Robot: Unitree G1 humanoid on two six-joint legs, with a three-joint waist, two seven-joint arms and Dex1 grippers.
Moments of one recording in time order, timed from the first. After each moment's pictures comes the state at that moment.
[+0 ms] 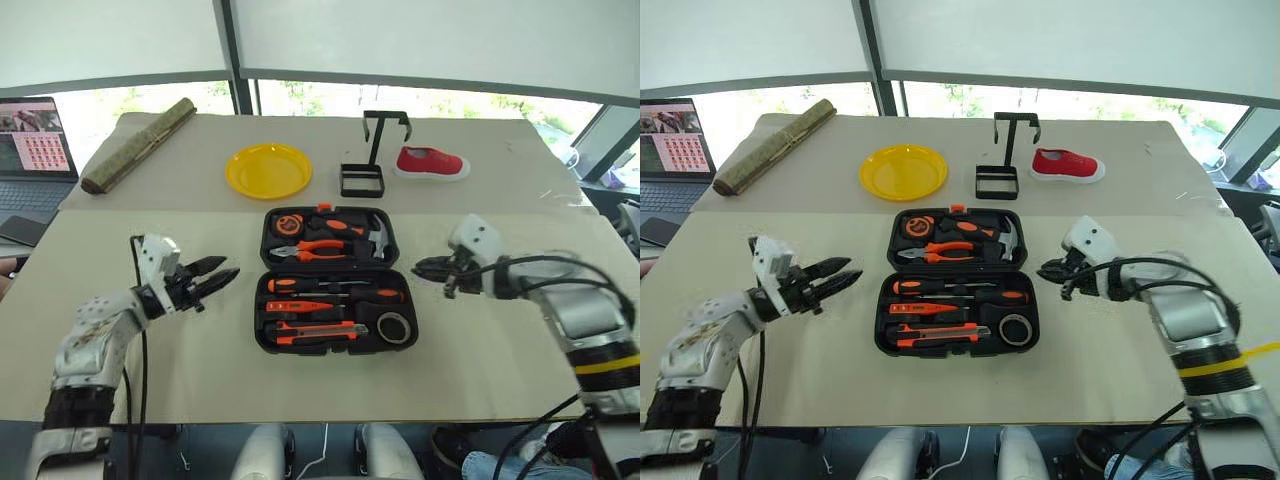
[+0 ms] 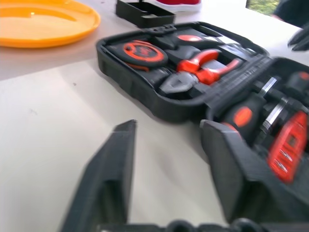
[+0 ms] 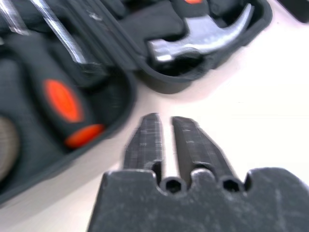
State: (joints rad) left arm -0.31 0.62 0.12 0.15 -0.46 0.36 -0.87; right arm -0.48 -0.72 0.14 0.12 0.16 0.40 0.85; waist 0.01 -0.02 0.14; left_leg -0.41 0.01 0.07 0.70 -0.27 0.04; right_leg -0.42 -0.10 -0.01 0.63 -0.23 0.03
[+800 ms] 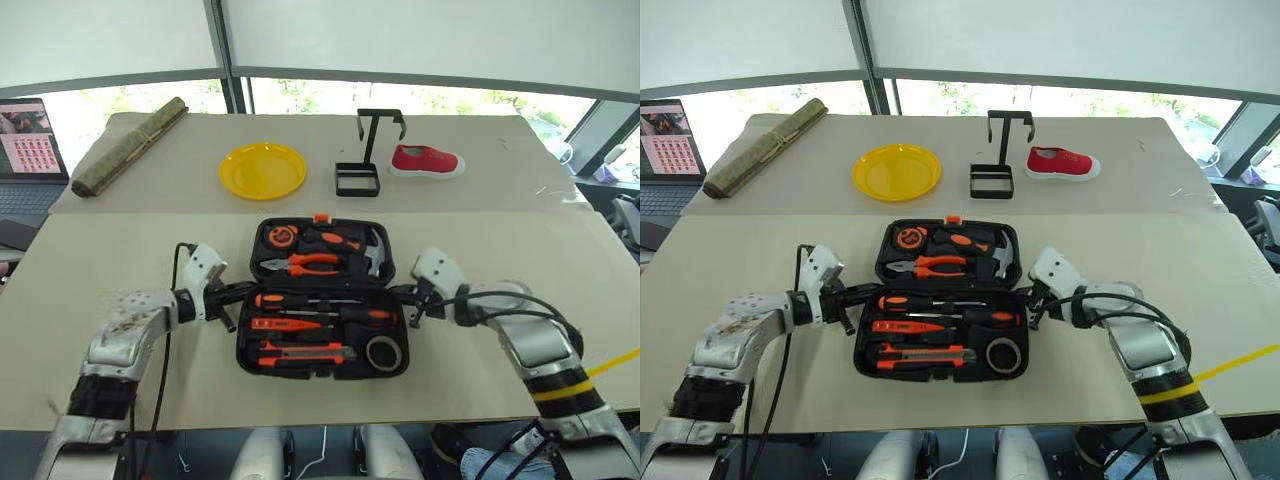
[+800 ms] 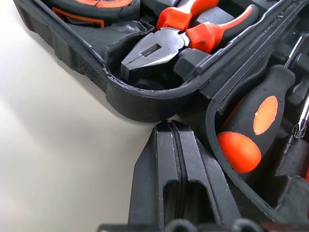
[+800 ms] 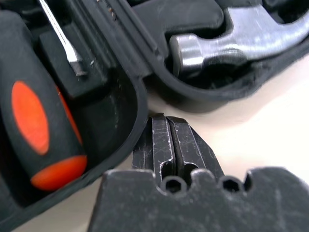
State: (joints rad) left arm -0.24 0.65 0.03 0.01 -0.39 0.51 -0.96; right arm -0.31 -0.63 0.16 -0.15 0.13 0.53 0.91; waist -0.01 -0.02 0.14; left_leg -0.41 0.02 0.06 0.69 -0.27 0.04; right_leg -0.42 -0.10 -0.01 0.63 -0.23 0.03
